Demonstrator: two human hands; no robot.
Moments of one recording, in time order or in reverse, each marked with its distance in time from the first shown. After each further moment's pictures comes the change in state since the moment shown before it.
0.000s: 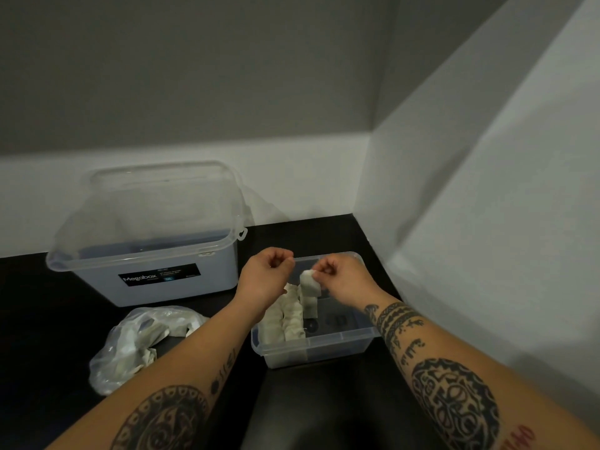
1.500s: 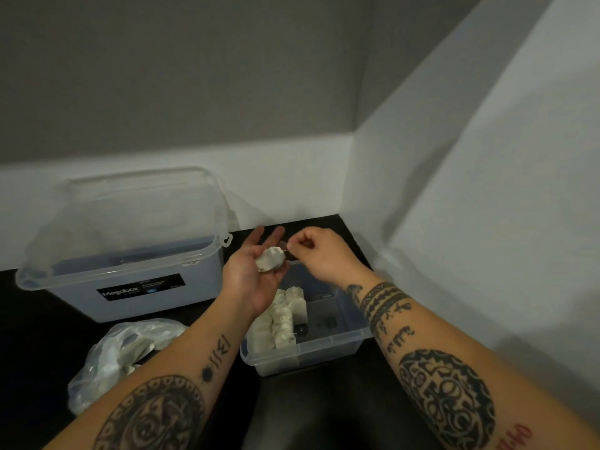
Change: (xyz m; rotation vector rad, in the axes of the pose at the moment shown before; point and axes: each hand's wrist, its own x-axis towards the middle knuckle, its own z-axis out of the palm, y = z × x) left_hand 0.011 0.026 0.009 -1.017 -0.063 -0.288; right_hand 0.008 -0.053 -0.019 0.074 0.074 -0.107
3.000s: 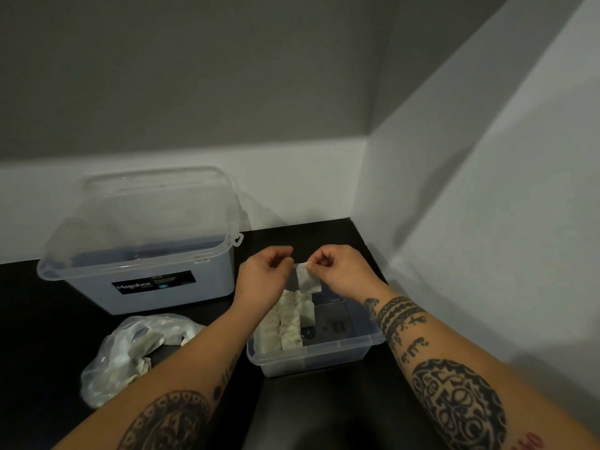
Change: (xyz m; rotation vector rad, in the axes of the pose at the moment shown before) left_hand 0.002 -0.010 -0.024 1.131 0.032 0.486; right_hand -0.005 0.032 -0.004 -0.092 -0.046 0.017
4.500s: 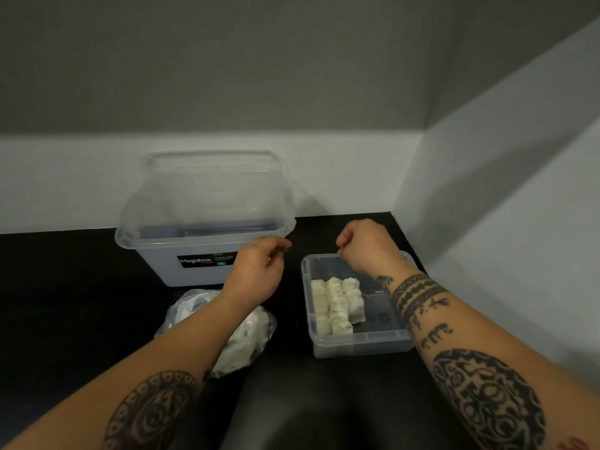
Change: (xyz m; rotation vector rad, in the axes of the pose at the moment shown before) left_hand -0.006 -0.048 -0.110 0.278 0.015 0.229; right_hand 0.013 -0.085 0.041 -0.322 0.062 0.212
